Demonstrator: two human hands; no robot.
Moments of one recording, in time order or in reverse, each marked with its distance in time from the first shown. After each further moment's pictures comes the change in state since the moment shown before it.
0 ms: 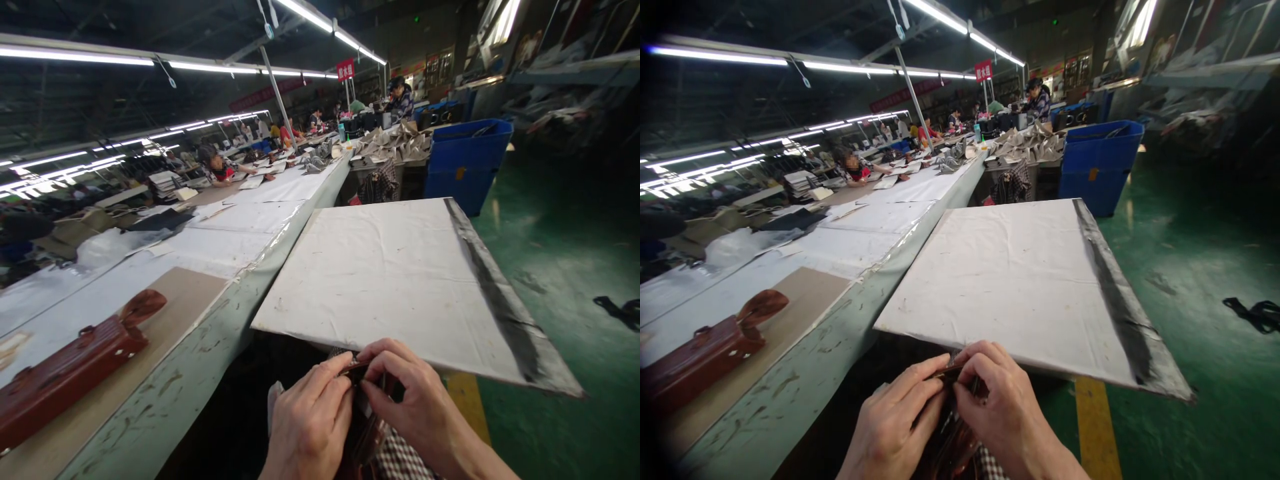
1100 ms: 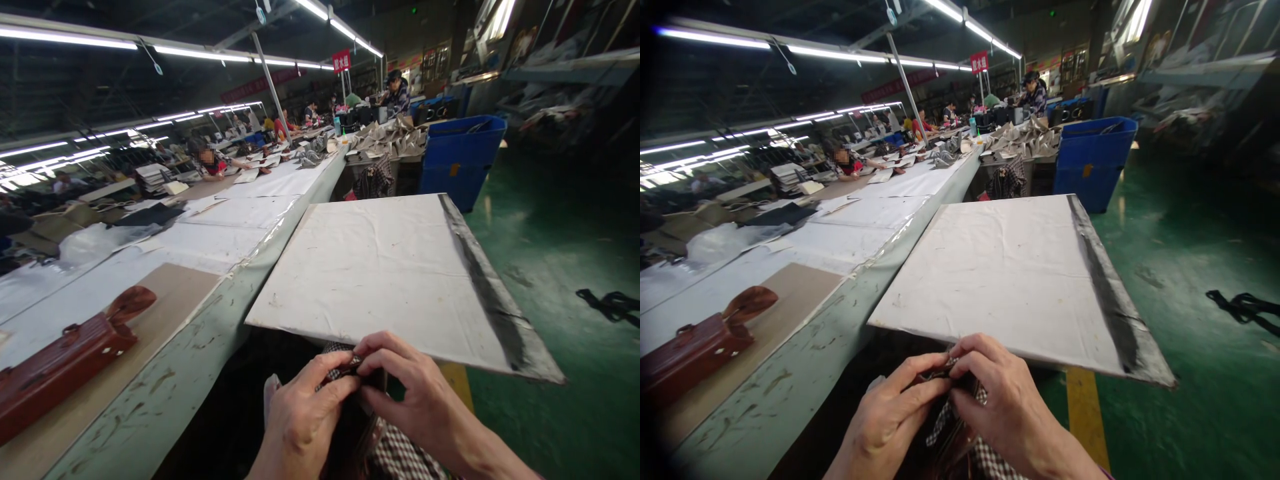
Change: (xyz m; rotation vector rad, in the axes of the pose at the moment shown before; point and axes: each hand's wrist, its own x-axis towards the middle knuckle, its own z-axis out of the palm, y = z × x) left_hand 0.004 0.004 -0.010 -0.212 -0.142 -0.090; right_hand -0.001 0.000 -0.016 -0.014 -0.100 -0.120
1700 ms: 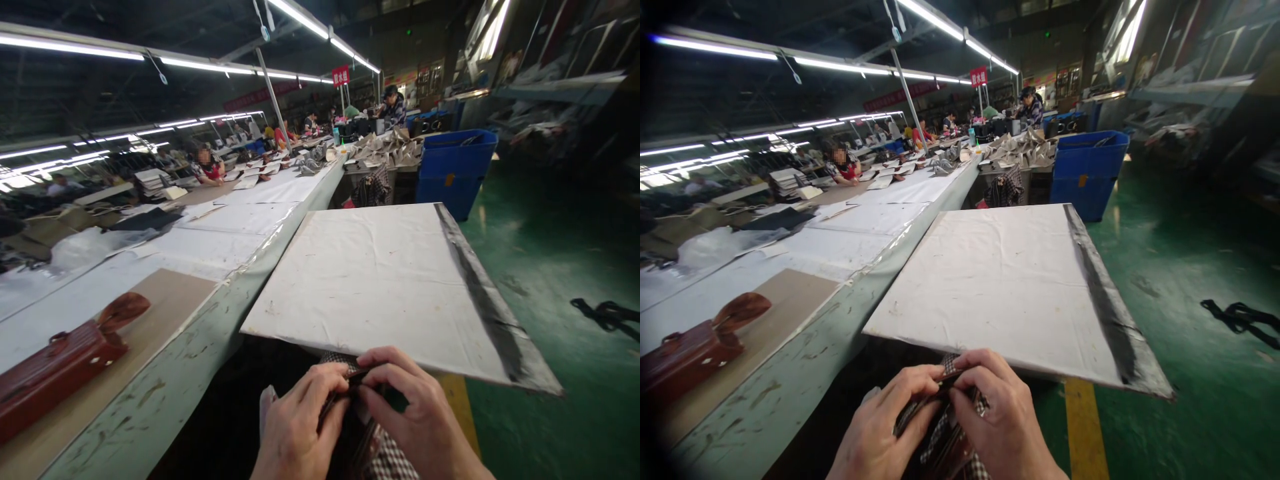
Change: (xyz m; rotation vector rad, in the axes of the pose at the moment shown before) left_hand 0.001 -0.001 0.002 0.054 0.067 -0.056; right_hand -0.006 -0.005 0.013 -0.005 0.220 0.058
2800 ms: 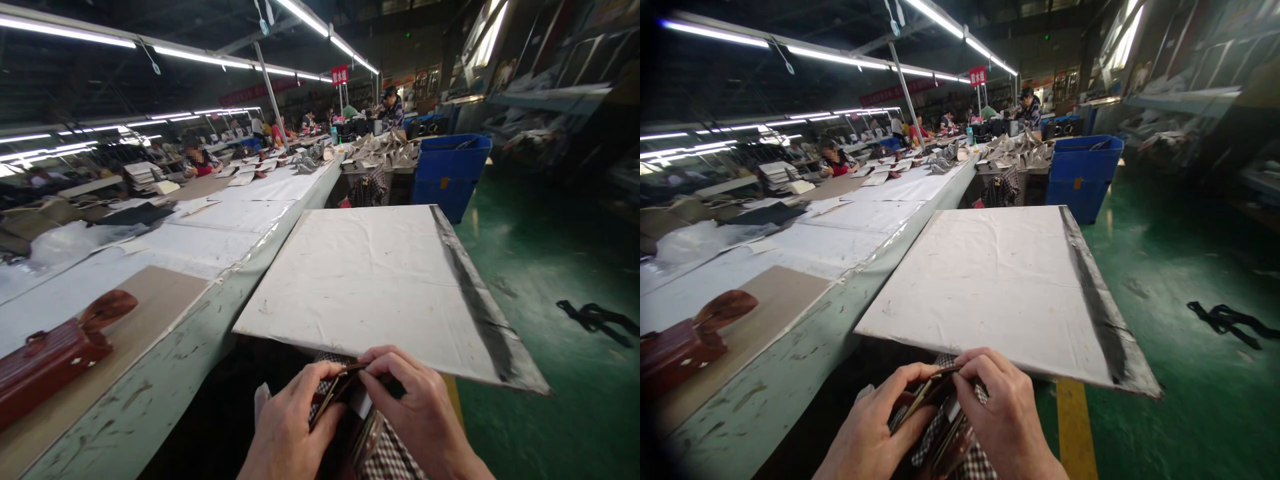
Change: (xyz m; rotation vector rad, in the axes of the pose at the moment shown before) left_hand 0.003 0.002 0.000 -0.192 -0.110 -0.292; right_hand 0.004 0.007 -0.003 -0.132 0.047 0.028
